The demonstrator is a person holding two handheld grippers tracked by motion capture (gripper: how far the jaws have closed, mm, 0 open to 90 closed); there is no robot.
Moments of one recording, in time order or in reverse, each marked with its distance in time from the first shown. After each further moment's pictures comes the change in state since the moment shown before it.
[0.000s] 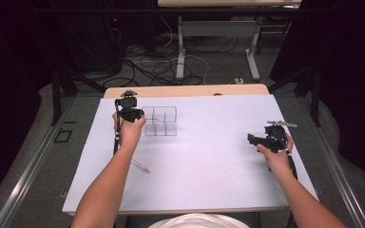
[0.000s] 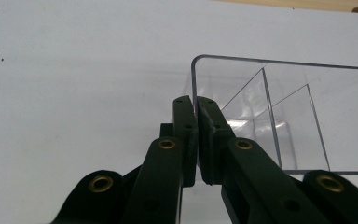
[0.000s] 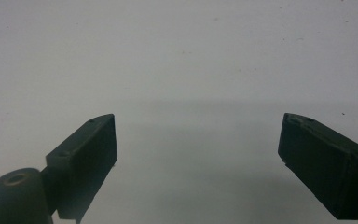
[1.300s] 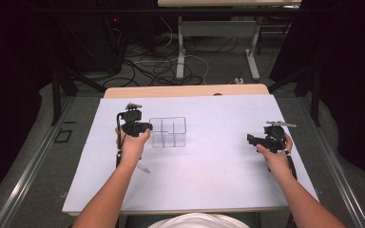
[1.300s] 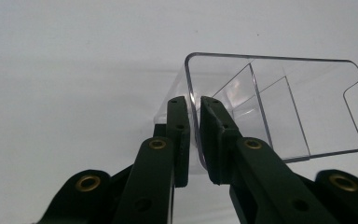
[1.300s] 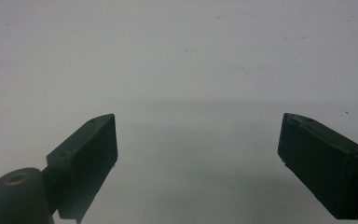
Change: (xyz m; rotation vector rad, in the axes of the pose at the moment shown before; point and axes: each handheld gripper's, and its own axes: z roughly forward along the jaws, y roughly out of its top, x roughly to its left) left arm -0.015 -0.040 -0.023 0.008 -0.151 -0.020; right arm 0.003 0.000 0.000 0.003 -0.002 0.008
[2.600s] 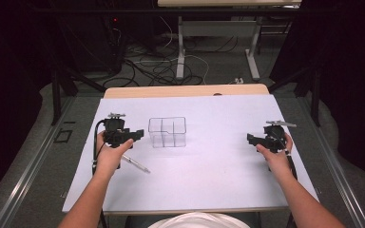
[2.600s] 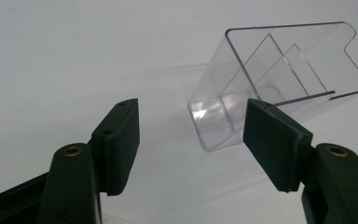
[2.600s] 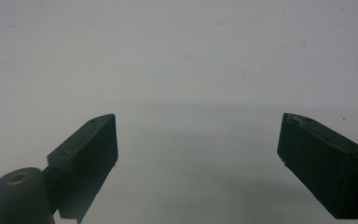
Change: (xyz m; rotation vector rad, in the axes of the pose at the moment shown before) left arm 0.052 -0.029 -0.033 -0.094 -0.070 0.160; right arm 0.002 0.002 -0.004 -0.014 -0.005 -0.025
